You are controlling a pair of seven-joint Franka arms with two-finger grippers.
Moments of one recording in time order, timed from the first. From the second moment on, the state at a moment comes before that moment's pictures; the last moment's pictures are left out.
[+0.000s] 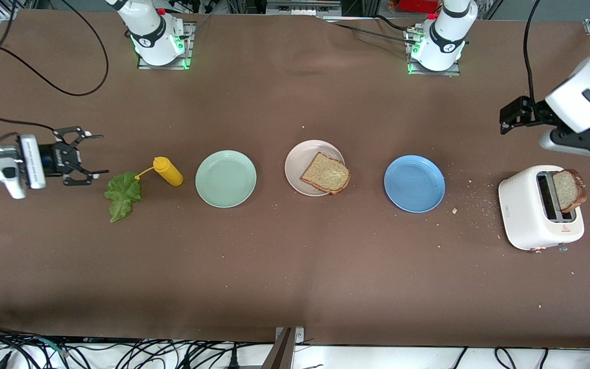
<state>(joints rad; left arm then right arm) 0.11 0.23 -0.28 -1.25 0.10 1.35 -0.01 -0.17 0.60 -0.20 -1.64 0.85 1.30 -2.08</state>
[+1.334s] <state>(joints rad) 0.24 0.25 -0.37 -1.24 0.04 1.35 -0.04 -0.17 1.05 -0.14 -1.47 1.00 1.26 -2.64</state>
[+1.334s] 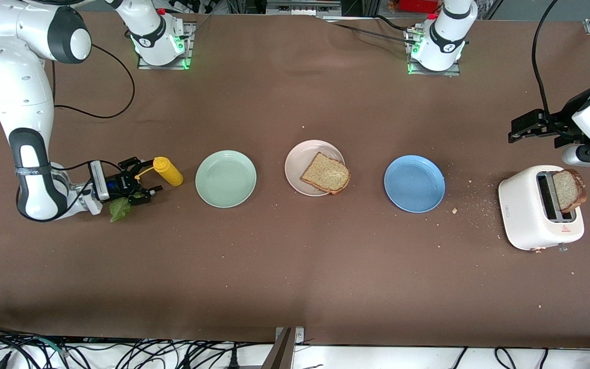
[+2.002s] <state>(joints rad) 0.24 0.25 -0.37 -1.24 0.04 1.35 -0.04 -0.17 1.05 -0.12 -1.45 1.04 1.20 -2.55</state>
